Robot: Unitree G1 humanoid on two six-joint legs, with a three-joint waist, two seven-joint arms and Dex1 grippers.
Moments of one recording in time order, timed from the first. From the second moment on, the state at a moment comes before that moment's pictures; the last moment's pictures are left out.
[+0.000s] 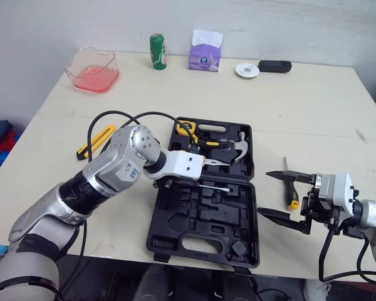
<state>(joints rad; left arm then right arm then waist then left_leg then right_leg) -0.97 0.68 -0.67 -0.19 0.16 0.70 -1.26 0.07 -0.80 -0.29 -0.39 0.56 0.11 1.13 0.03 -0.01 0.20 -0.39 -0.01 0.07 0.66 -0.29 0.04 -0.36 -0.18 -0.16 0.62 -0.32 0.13</state>
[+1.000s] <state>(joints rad) -0.60 0.49 -0.19 0.02 -0.22 0.33 -1.13 0.02 -0.80 -0.28 -0.35 0.53 0.09 1.12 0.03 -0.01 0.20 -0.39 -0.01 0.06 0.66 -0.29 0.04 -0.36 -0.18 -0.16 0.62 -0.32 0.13</state>
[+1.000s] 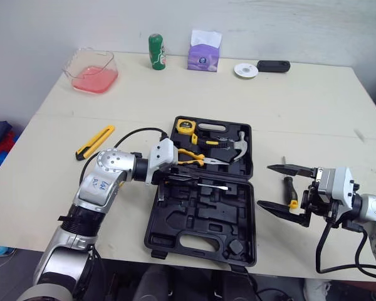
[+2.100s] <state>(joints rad) -0.59 0.48 -0.36 0.05 -0.07 0.36 -1.00 0.01 -0.77 -0.26 -0.34 0.53 0.09 1.10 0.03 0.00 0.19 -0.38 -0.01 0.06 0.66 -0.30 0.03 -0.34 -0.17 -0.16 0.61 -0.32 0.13</state>
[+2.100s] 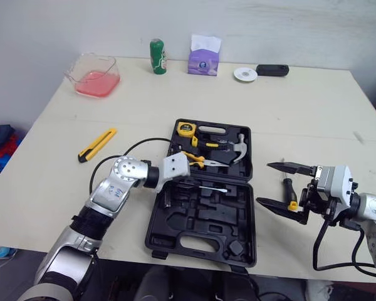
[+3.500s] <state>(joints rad) -0.03 0.84 0.63 0.26 -0.38 0.04 -0.88 0.07 -0.79 -0.69 0.20 0.42 -0.27 0.97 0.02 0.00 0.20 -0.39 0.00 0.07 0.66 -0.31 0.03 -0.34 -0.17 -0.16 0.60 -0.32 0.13</state>
